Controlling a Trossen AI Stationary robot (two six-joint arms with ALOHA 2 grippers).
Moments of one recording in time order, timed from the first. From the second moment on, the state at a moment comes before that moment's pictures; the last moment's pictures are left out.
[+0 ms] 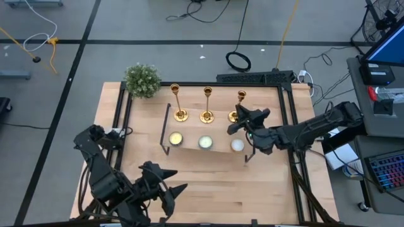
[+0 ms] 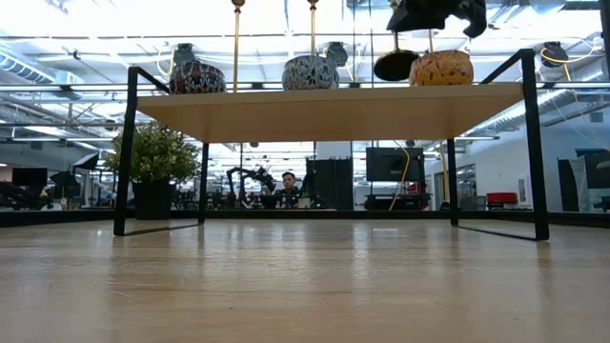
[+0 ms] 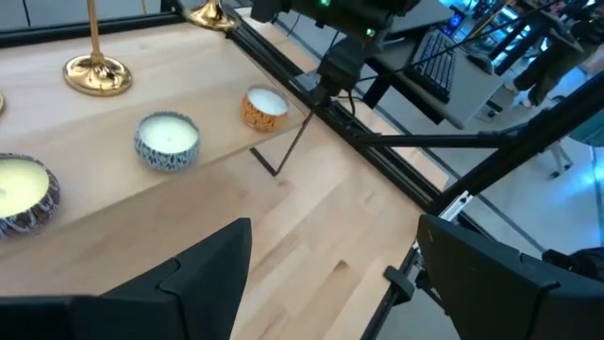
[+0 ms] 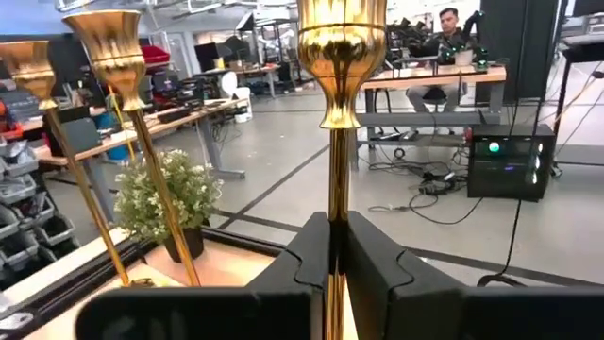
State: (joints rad) left arm -0.84 1.87 2.15 -1.28 -0.98 -1.47; right arm 0.30 1.27 0.87 0.21 1.34 0.38
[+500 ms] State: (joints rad) left arm -0.82 1.87 2.15 -1.29 -0.97 -1.46; right arm 0.29 1.27 0.70 0.28 1.36 0.44
